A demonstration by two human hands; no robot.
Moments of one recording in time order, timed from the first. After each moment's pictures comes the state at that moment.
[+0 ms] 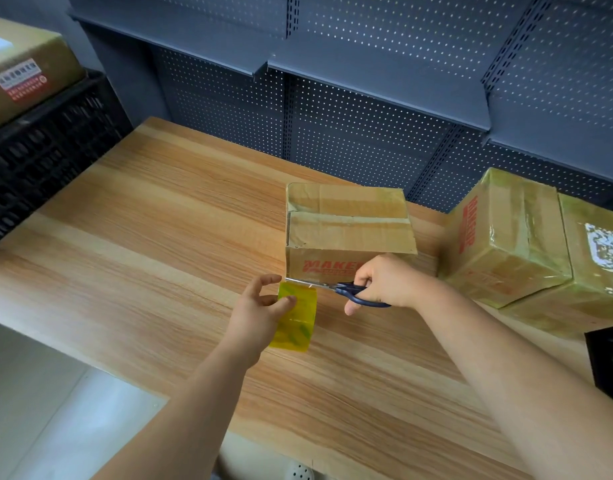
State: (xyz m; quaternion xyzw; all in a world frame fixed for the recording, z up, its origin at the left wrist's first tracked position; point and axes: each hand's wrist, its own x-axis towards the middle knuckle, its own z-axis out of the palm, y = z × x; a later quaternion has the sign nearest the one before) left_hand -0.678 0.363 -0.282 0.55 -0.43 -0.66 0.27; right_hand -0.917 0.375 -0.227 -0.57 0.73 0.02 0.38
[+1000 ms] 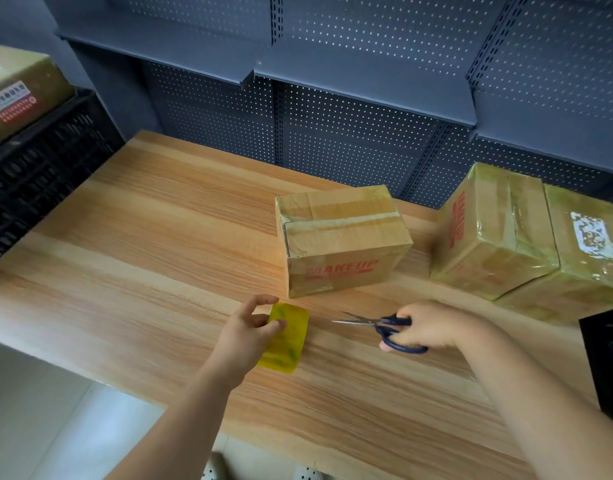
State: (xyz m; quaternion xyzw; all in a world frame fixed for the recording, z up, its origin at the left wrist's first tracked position) left_hand -0.659 0.375 -0.282 0.55 -0.49 -0.65 0.20; right_hand -0.955 0.452 -0.233 -0.47 0.76 0.13 0.42
